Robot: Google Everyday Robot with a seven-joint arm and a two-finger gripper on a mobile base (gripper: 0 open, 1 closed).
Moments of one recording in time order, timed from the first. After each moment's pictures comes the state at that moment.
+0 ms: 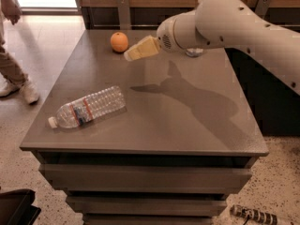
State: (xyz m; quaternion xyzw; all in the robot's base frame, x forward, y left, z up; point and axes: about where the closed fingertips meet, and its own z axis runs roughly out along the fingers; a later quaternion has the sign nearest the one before) arm 0.700 -0.008 0.925 -0.37 0.77 0.15 0.49
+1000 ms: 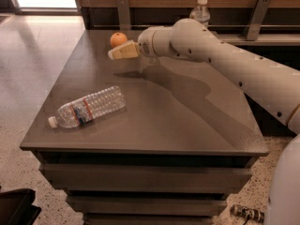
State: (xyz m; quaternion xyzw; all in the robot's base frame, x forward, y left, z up) arm 0.774 0.053 0.883 -0.34 0.74 0.21 0.54
